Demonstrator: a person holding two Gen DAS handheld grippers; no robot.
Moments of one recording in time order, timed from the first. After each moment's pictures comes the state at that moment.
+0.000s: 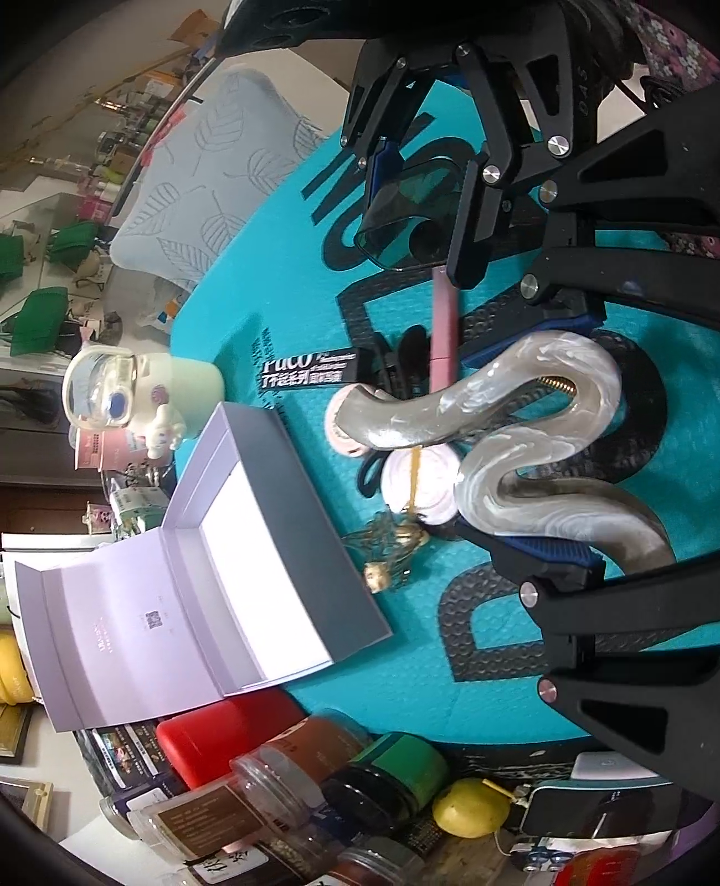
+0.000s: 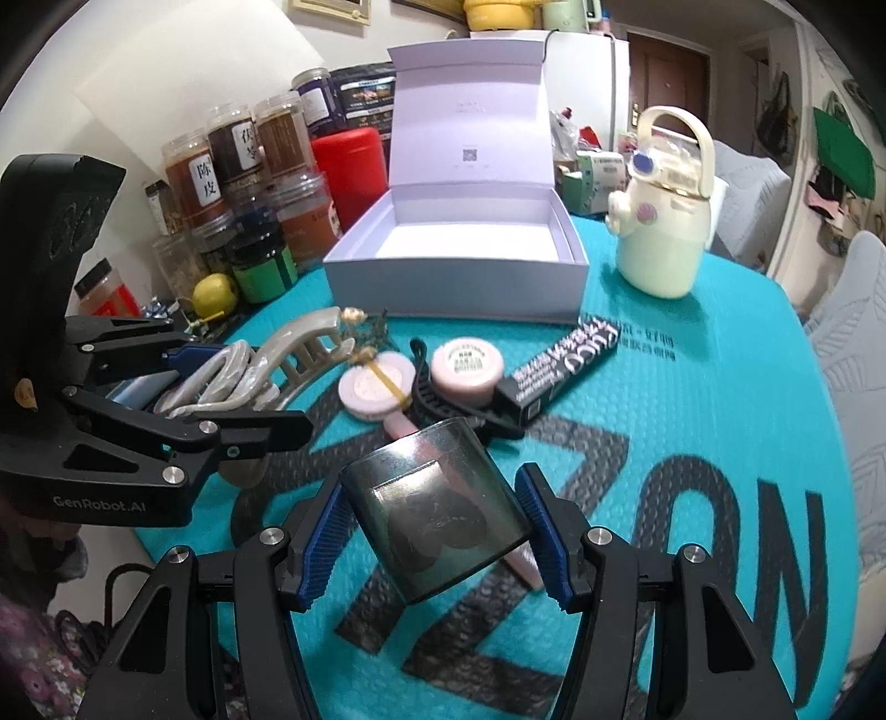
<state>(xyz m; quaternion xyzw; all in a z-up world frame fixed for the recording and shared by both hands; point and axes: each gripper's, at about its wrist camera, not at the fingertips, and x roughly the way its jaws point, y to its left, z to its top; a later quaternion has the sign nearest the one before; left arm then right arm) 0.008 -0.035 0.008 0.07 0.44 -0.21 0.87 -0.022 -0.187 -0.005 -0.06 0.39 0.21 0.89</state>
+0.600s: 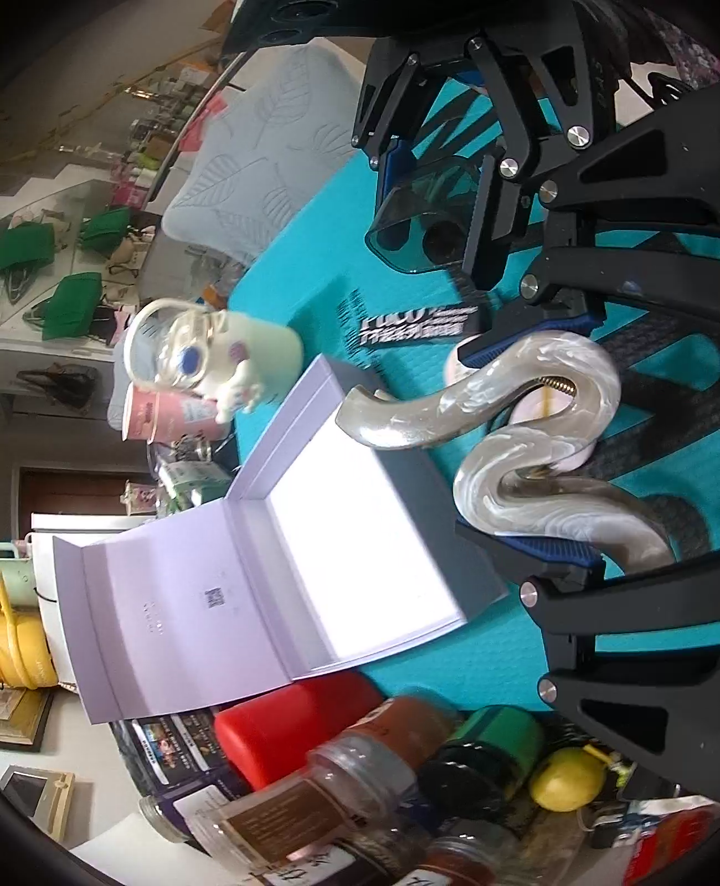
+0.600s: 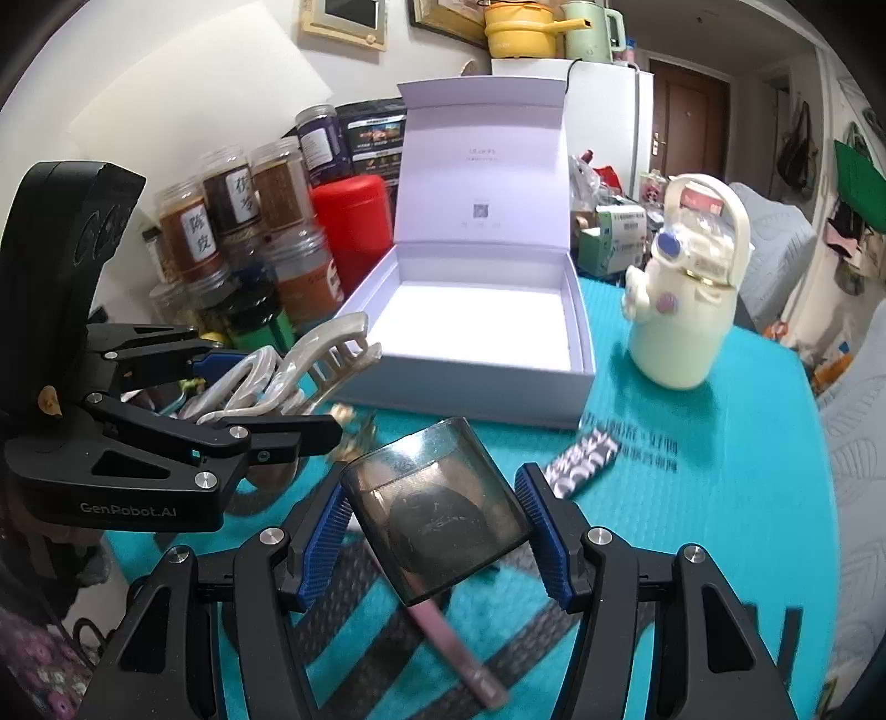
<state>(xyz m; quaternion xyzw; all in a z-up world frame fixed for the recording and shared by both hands) 0.071 -0.028 0.037 0.05 0.40 -0.20 0.89 0.038 -0.182 0.030 -0.07 0.36 0.23 0.90</state>
